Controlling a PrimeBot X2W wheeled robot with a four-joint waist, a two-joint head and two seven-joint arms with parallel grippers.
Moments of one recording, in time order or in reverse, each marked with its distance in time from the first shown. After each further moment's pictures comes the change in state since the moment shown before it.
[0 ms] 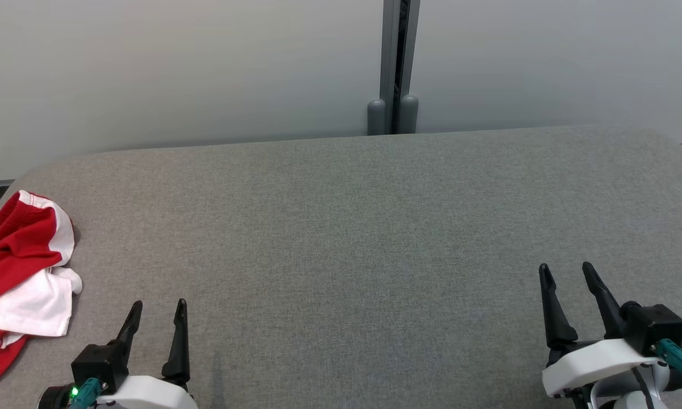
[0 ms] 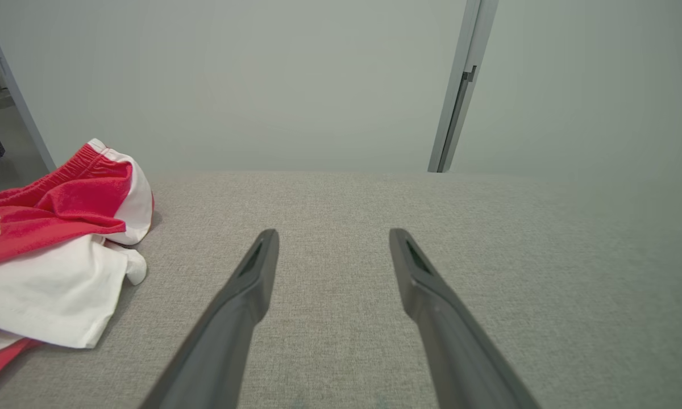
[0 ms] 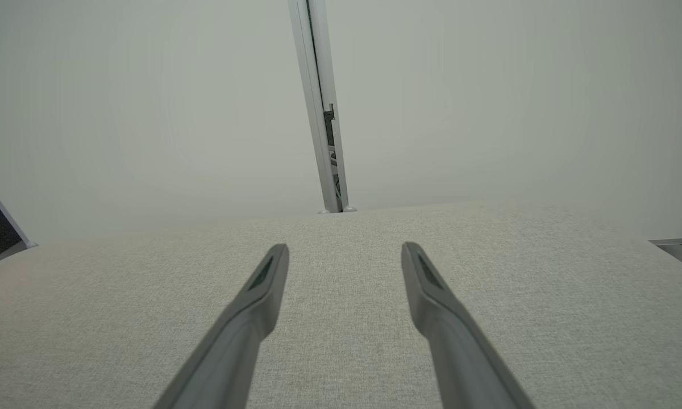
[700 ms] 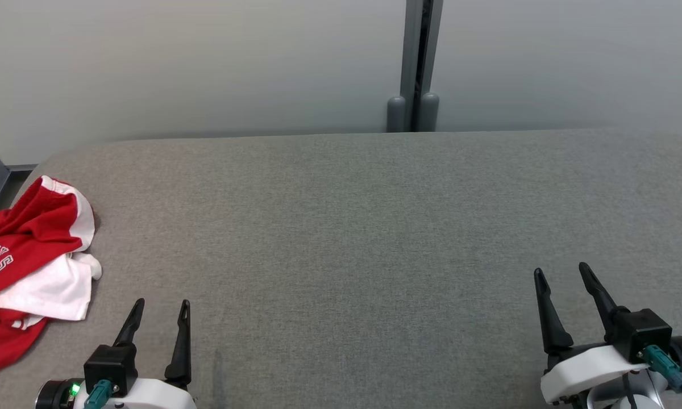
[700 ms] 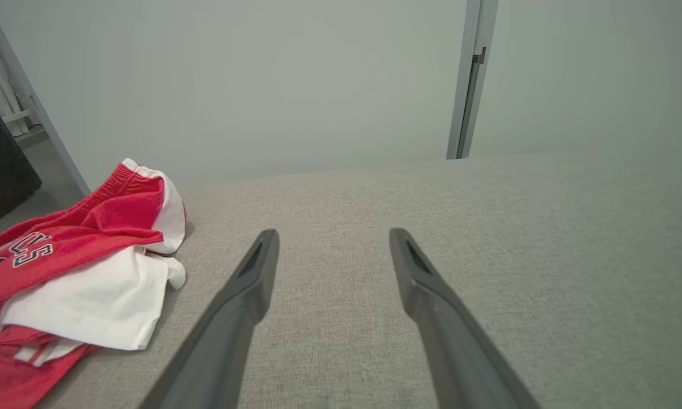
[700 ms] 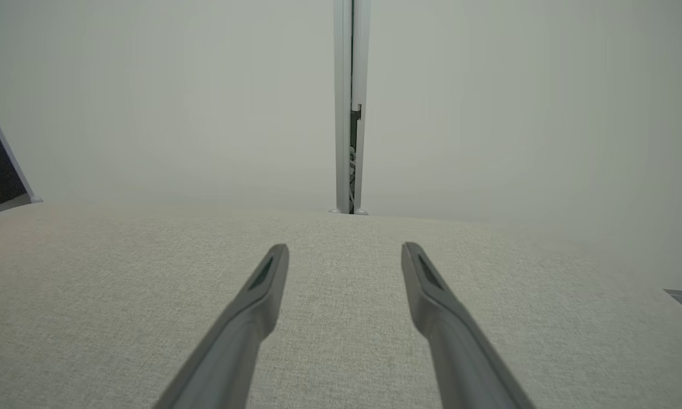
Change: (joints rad) left arm 0.000 -0.002 0.007 0.004 0.134 0.002 -0.033; right arm 0.006 -0.003 0.001 -0.004 -0.138 0.000 -0.033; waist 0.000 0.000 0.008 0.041
